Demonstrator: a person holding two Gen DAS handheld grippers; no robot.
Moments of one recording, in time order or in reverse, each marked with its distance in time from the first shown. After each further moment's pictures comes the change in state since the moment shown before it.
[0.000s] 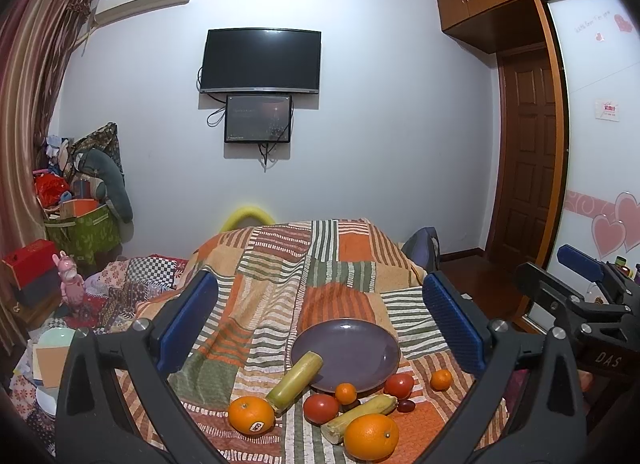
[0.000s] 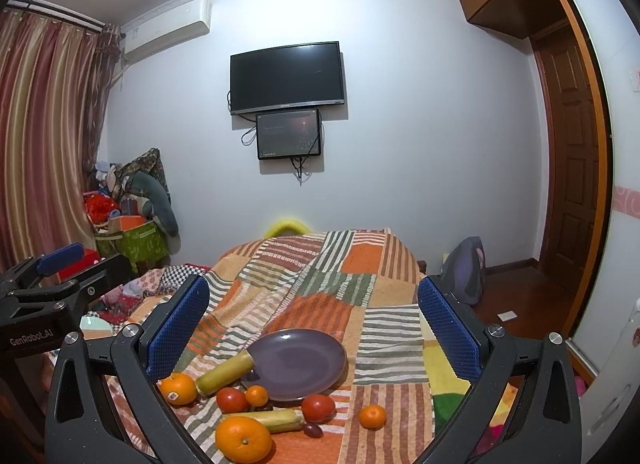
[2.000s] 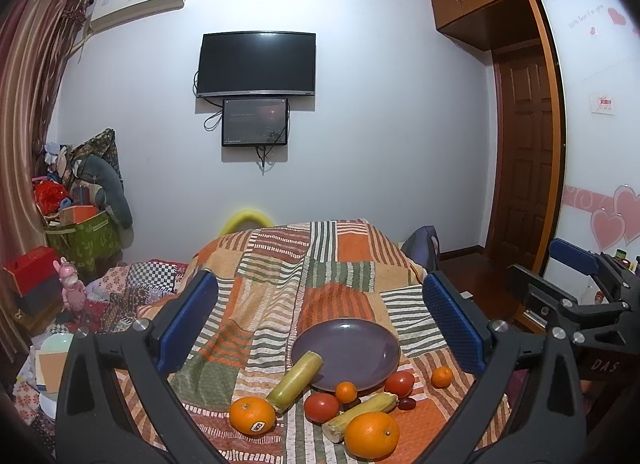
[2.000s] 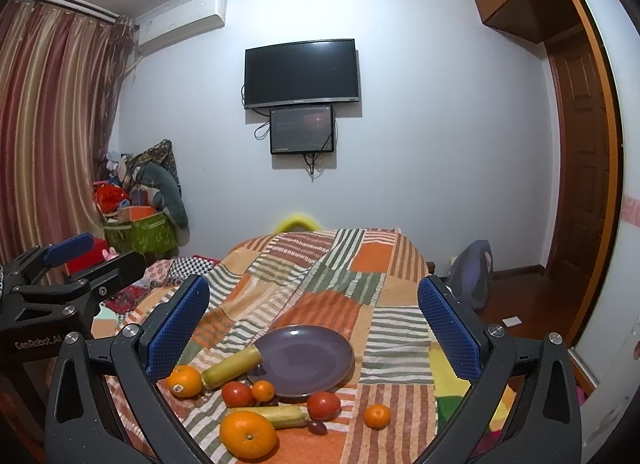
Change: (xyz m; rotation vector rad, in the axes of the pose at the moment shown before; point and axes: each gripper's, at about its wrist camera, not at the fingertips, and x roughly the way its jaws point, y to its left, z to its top) left arm -0.001 -0.005 0.000 0.023 -0.004 -0.001; right arm 0.001 0.009 -0.002 -0.035 0.011 0.039
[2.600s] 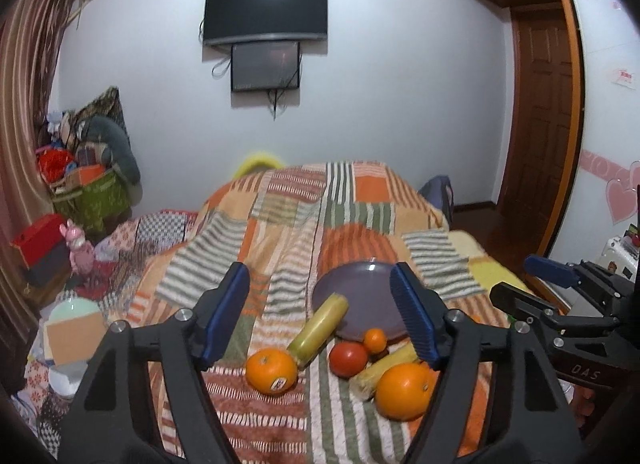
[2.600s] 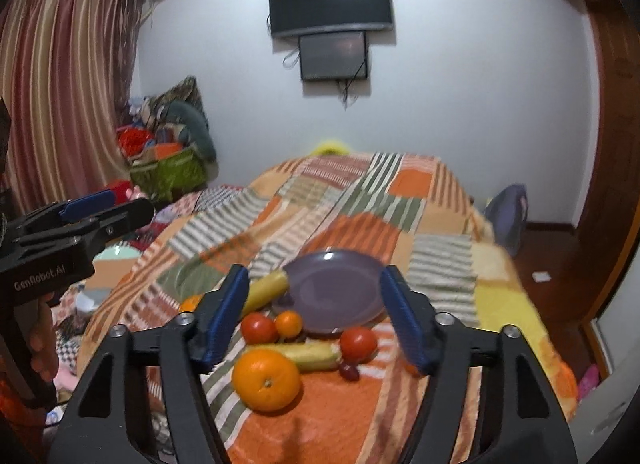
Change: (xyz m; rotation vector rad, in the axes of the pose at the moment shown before) left arm 0.034 0.030 -0.041 -0.011 0.221 0.042; right arm 0.042 0.005 -0.052 0.001 0.271 0.142
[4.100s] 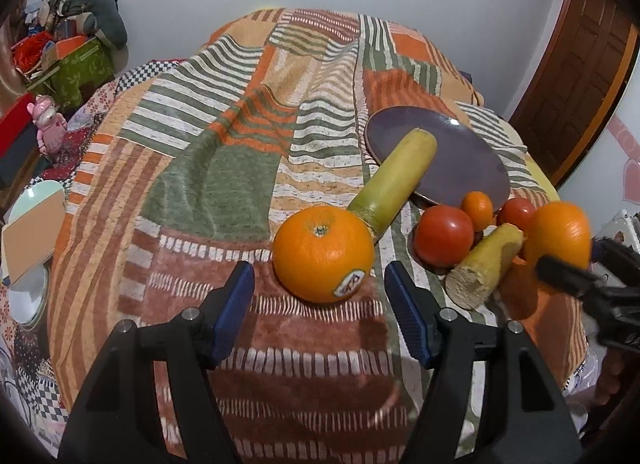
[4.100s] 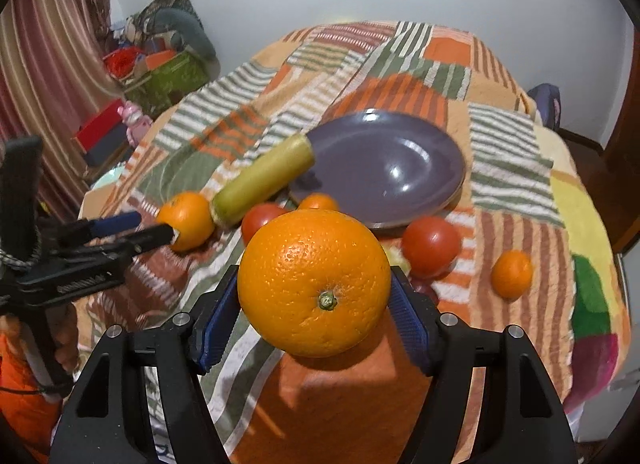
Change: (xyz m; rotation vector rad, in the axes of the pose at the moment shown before) left arm 0.130 0.077 -0.103 -0.118 0.475 -0.064; right arm 0.099 0.014 -0.044 0.055 0.403 0.044
